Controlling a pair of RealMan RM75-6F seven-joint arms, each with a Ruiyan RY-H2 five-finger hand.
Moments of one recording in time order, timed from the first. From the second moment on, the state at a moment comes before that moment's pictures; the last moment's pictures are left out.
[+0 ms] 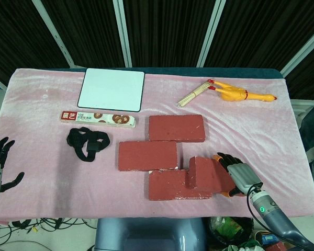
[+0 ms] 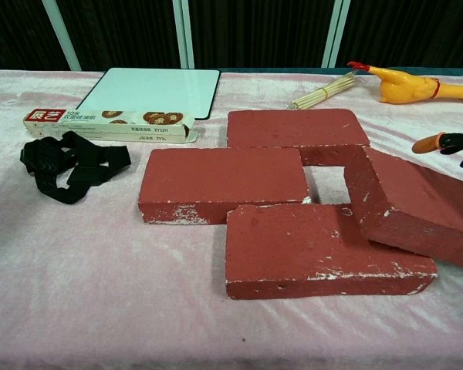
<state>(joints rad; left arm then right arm) -0.09 -1.15 -0.08 -1.61 1.46 1.51 0.11 0.47 -1.08 0.02 -1.87 -1.26 0.94 -0.12</state>
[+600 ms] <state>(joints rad) -0.09 -1.15 -0.08 -1.61 1.46 1.51 0.12 0.47 -1.08 0.03 -1.87 -1.25 0.93 -0.12</state>
